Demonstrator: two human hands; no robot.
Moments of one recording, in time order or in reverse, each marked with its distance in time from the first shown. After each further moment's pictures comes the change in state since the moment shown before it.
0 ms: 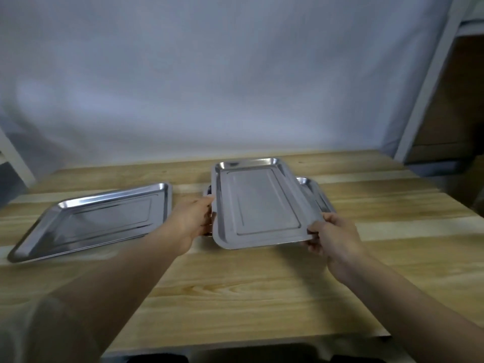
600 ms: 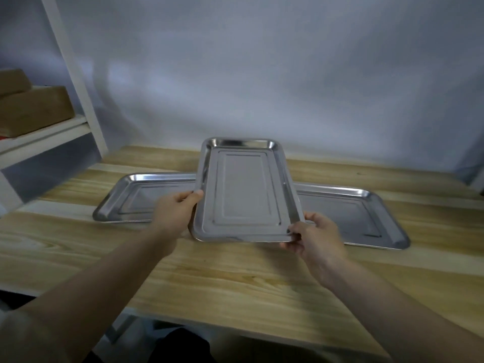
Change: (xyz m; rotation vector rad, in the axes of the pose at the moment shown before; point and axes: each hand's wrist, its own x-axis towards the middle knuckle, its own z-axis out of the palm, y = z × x) left_hand -0.020 -0.025 -0.135 0.067 0.310 0.203; right_hand -0.026 0.020 0.131 0.066 -0.259 0.020
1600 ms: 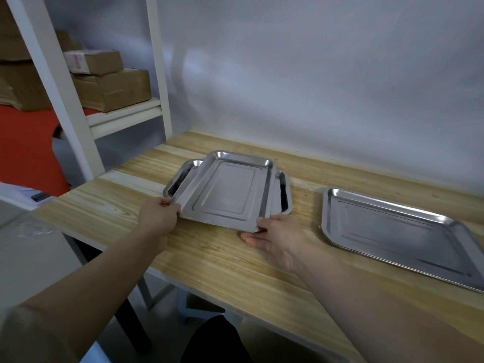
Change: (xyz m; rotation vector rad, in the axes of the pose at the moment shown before) left_hand 0.012 -0.058 -0.127 0.034 0.441 -0.245; right_hand -0.013 0.034 0.150 -0.130 -0.346 0.264
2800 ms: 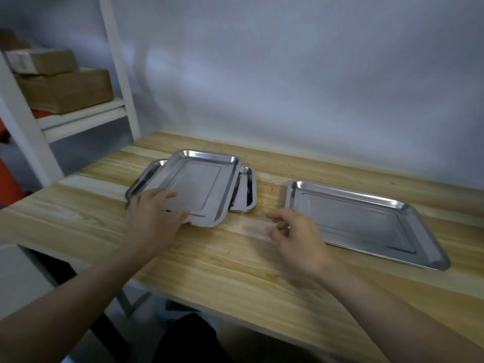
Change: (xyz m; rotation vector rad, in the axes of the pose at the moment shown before) left_hand -0.044 0.002 0.035 0.650 -0.017 0.630; right_hand -0.034 -0.006 -0.103 -1.029 0.123 -0.620
